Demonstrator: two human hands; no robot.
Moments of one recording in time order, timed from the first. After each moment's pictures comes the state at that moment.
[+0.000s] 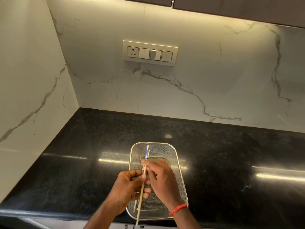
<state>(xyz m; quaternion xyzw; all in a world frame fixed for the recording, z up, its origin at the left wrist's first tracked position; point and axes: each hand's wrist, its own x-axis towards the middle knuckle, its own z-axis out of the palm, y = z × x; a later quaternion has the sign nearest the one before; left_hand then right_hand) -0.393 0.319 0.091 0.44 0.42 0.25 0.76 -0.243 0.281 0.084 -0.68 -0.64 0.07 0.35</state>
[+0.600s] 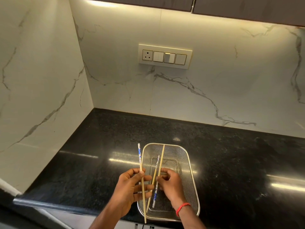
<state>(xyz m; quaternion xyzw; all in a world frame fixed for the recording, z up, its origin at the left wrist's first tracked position) -0.420 0.317 0.094 0.35 0.45 0.33 0.75 -0.246 0.296 0.040 -0.74 -0.37 0.37 0.42</state>
